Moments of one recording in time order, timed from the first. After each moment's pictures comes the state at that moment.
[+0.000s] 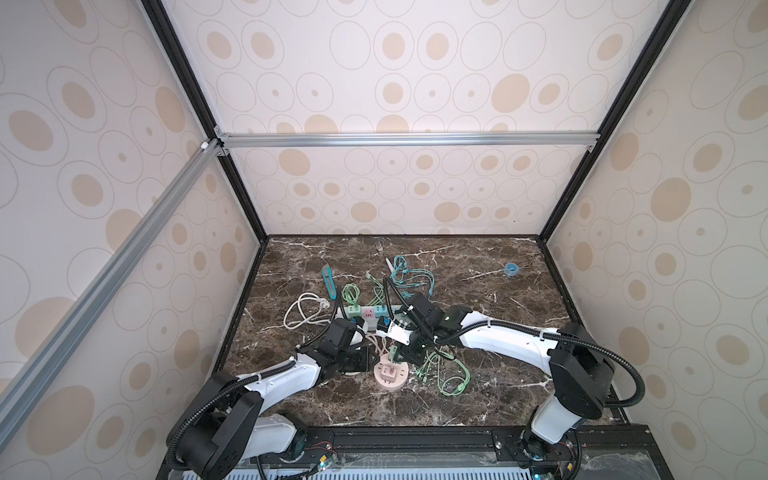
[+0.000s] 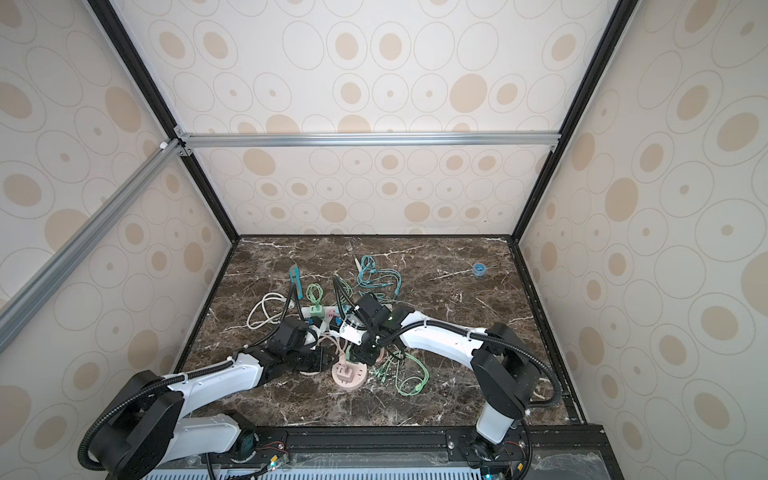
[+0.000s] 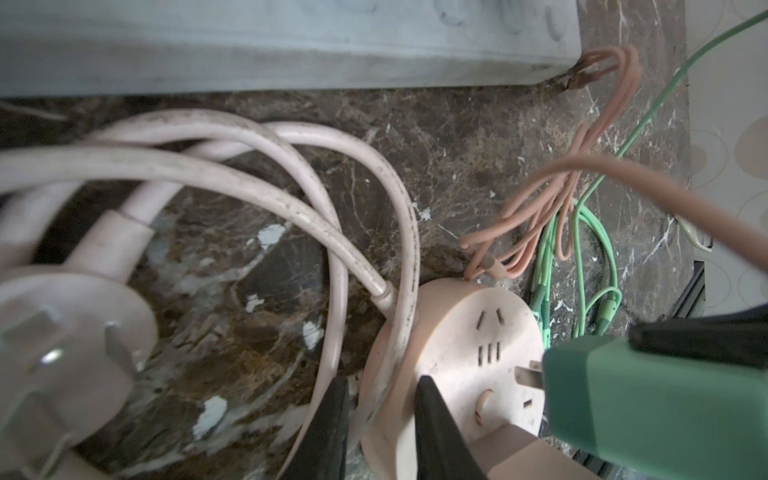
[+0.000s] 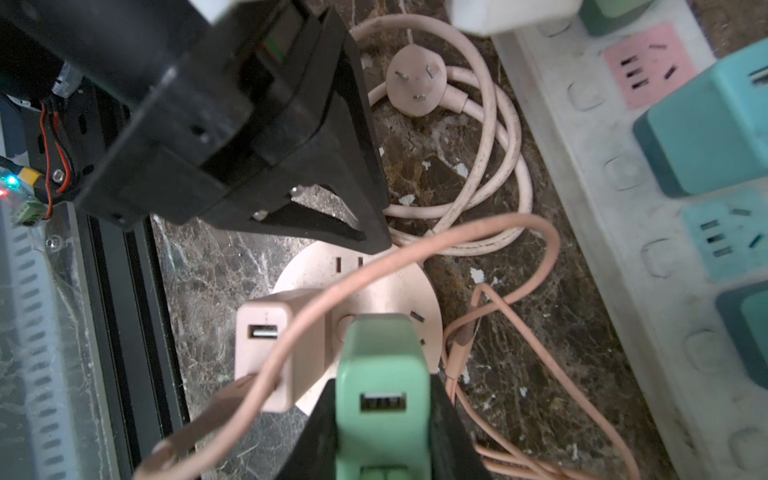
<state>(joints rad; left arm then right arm) -0.55 1.27 0.43 -0.08 0.35 -0.54 0.90 1.68 1.15 -0.55 -0.30 -0.25</state>
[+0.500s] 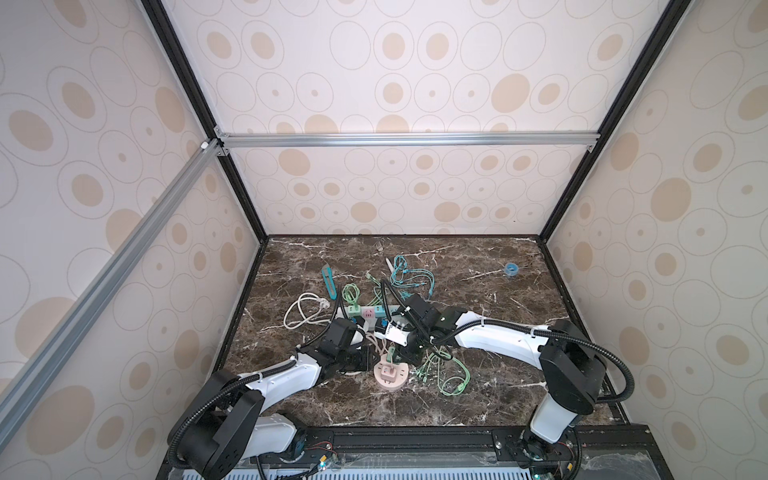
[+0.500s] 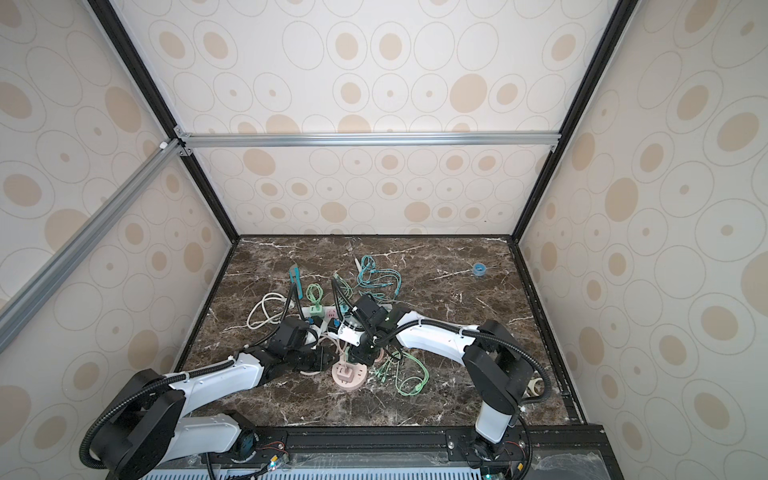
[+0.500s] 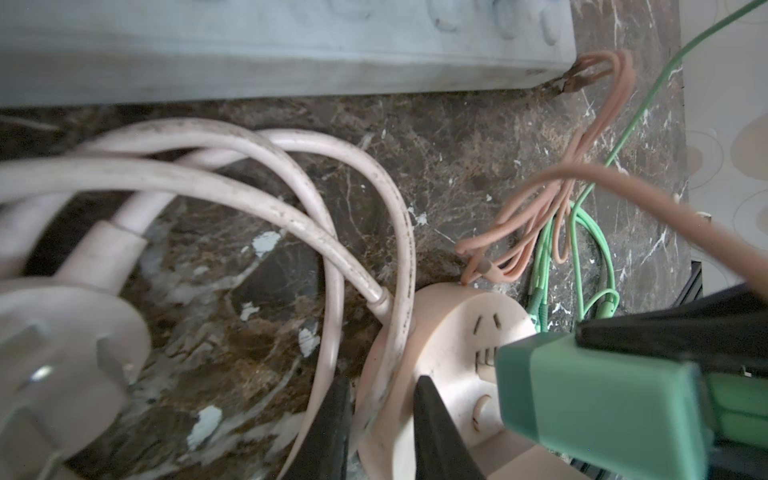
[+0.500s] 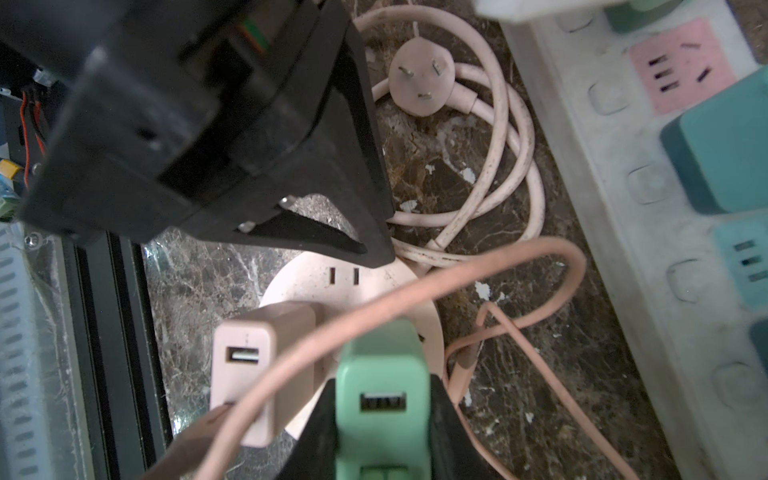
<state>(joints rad) -0.55 1.27 0.43 -0.07 0.35 -0.54 0.90 1.71 1.15 -0.52 -0.30 -0.28</state>
